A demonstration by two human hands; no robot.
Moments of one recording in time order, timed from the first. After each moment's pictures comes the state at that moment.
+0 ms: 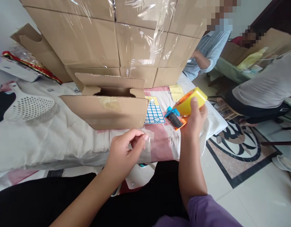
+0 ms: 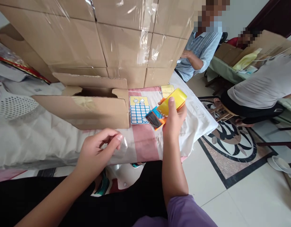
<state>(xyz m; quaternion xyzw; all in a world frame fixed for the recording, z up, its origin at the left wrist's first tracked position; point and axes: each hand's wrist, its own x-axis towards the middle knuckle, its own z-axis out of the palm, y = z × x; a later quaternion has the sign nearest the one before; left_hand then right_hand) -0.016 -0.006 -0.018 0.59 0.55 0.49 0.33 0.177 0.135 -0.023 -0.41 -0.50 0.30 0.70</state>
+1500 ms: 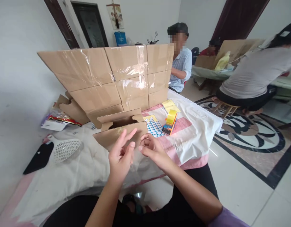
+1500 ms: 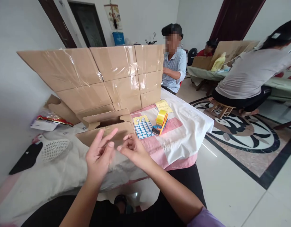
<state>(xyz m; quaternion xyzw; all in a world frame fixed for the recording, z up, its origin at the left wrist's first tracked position) -0.063 0.006 -0.021 0.57 0.40 0.65 0.31 0.085 0.030 -0.013 -0.29 -0.51 0.66 0.47</state>
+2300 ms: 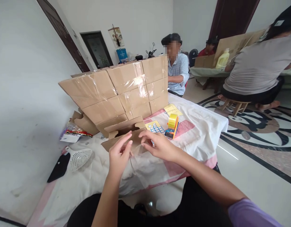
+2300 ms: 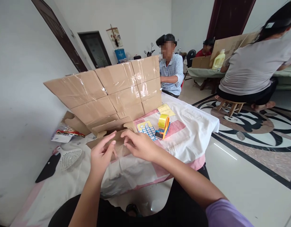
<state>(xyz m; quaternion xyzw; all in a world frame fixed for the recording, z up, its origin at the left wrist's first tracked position) -0.089 0.028 0.006 0.62 0.50 0.56 0.23 0.117 0.059 0.029 -0.24 -0.81 0.31 0.43</state>
